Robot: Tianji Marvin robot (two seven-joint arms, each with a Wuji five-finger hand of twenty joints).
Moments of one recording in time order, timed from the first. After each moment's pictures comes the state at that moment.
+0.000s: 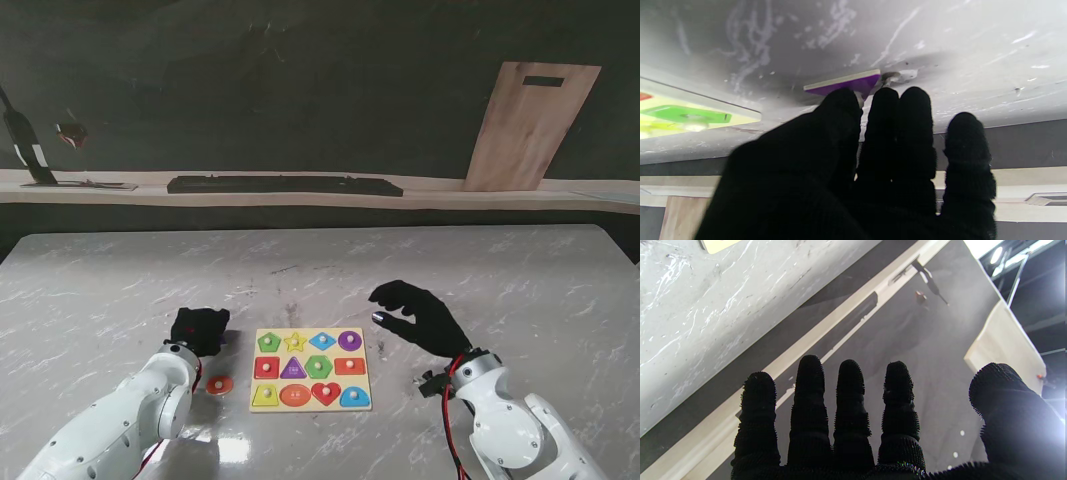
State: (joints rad) left arm 1.34 -1.07 -0.91 -1.26 1.02 0.25 0.16; right arm -1.68 -1.13 1.34 -1.64 -0.38 -0.32 -0.09; left_hand 0.94 -0.60 0.88 -0.16 0.65 0.16 1.05 0.40 1.01 0.20 0.57 0.71 0.89 0.19 0.95 0.69 0.48 0.42 1.33 0.67; right_hand 0.26 -0.34 0.61 -0.04 0.39 -0.16 0.86 0.49 0.55 0.03 0.84 0.41 0.59 0.12 0.62 0.51 0.18 0.32 1.05 0.42
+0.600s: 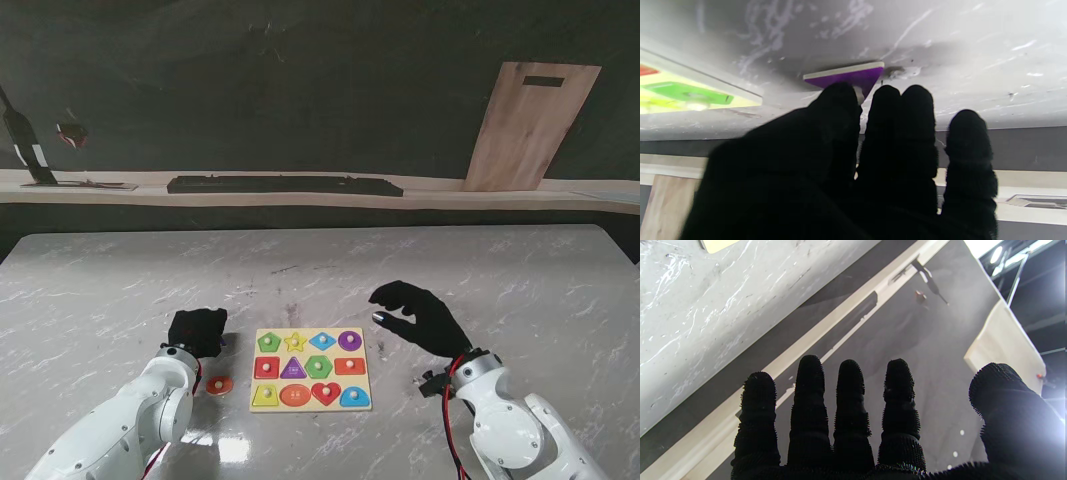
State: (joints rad) left arm 1.38 -1.09 -0.96 -1.29 0.99 0.26 0.20; right arm -1.68 -1.13 1.34 -1.64 -0.38 -0.32 -0.09; left_hand 0.88 -0.69 1.00 -0.16 0.68 0.15 1.11 0.40 1.06 0.20 0.58 0.77 0.94 0.19 0.97 0.69 0.52 0.42 1.33 0.65; right_hand 0.26 -0.34 0.61 -0.04 0.42 -0.16 0.86 0.49 0.55 0.03 0.84 0.41 0.59 0.12 0.62 0.51 0.18 0.32 1.05 0.42
